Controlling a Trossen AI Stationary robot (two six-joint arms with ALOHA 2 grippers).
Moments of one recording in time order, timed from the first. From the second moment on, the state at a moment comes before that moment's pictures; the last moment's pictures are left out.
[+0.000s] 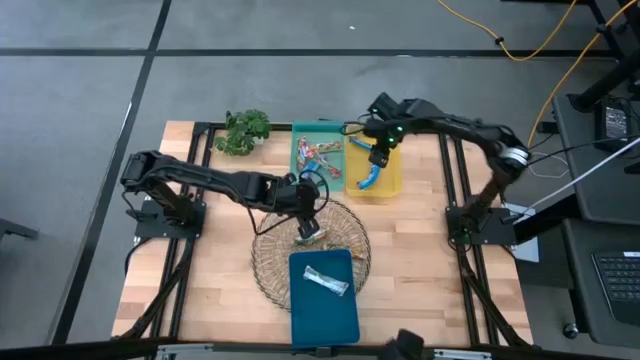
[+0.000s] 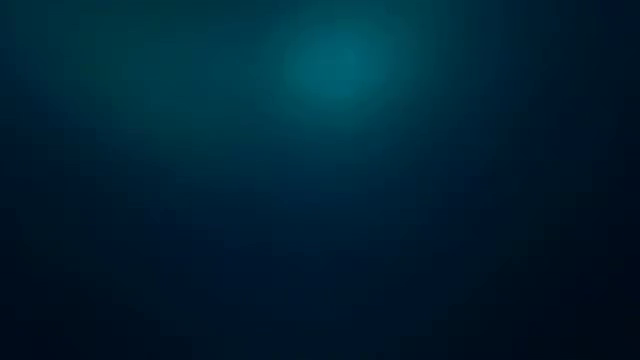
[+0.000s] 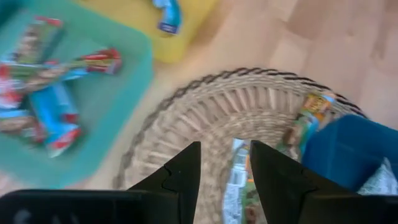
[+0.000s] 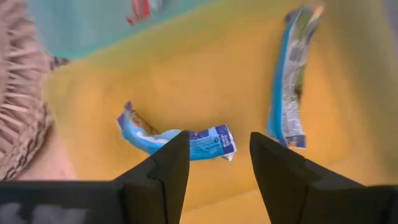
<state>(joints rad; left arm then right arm) -0.08 1.60 1.26 -0.58 -0.27 -0.50 -0.67 1.68 1.32 -0.88 -0.15 -0.26</state>
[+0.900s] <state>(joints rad) 0.00 1.80 1.11 -0.33 0.10 -0.33 -0.38 1.04 0.94 -0.64 0.09 -0.02</state>
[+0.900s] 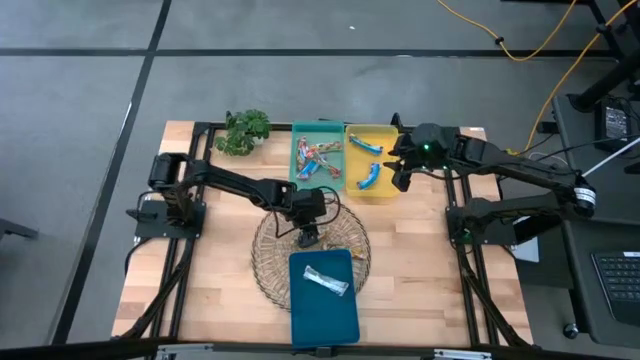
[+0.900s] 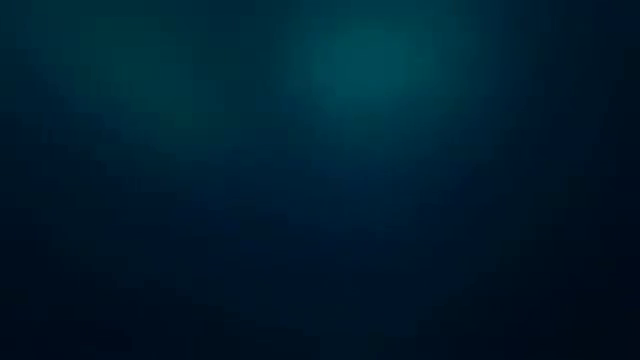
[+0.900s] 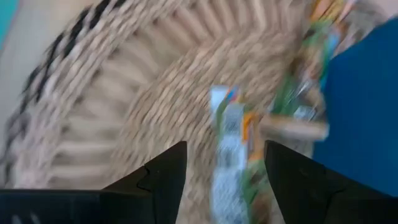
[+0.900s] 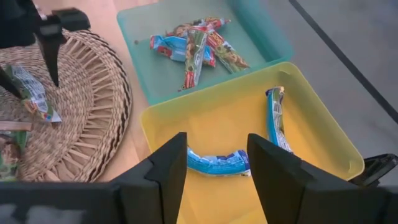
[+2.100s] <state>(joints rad) -0.01 1.91 1.17 -0.27 0.09 -0.43 -0.37 1.04 0.94 -0.62 0.09 0.00</state>
